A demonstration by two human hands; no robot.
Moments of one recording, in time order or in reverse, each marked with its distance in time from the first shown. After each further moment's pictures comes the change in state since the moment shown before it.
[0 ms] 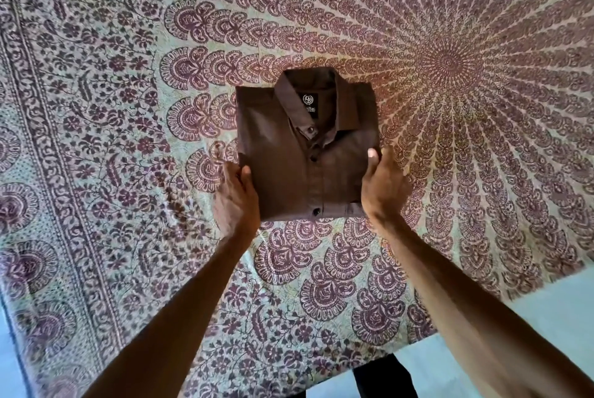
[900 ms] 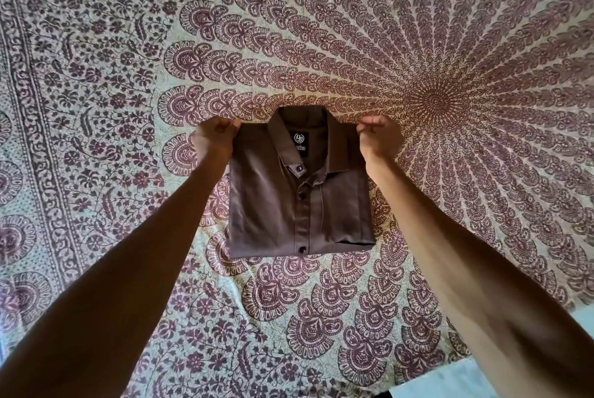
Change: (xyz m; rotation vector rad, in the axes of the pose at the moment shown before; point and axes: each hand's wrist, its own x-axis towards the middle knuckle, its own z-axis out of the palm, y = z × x) left_hand 0.161 0.068 0.002 -0.212 -0.111 -0.212; right_hand 0.154 -0.047 0.006 0.629 -0.111 0.422
